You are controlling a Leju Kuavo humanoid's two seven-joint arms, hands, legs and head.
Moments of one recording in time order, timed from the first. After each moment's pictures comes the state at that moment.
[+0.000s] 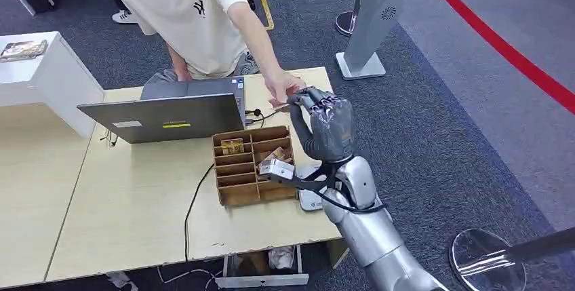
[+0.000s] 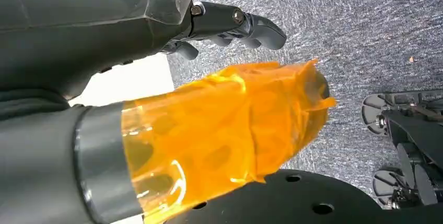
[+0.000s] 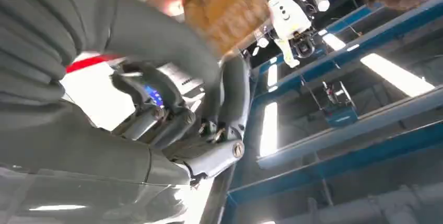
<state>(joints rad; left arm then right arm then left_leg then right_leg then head) -0.10 -0.15 1.36 -0.14 -1.48 -0.03 0.17 -0.38 0.08 0.26 -1.25 1.09 -0.68 -0.35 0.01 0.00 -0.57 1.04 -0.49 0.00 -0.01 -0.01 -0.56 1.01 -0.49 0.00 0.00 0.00</state>
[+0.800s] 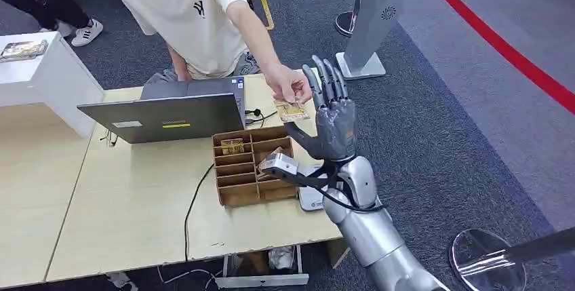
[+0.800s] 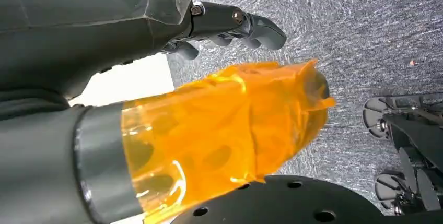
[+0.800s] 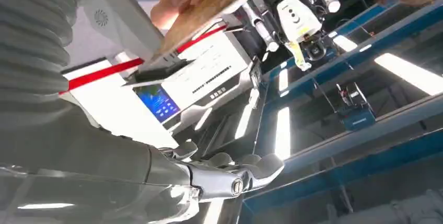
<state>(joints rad) -0.10 -0.15 1.34 -0.14 -1.49 -0.03 0.17 -0.38 0.08 0.28 -1.25 1.04 -0.68 -0.34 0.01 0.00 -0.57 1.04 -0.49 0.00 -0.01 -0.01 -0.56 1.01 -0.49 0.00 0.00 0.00</state>
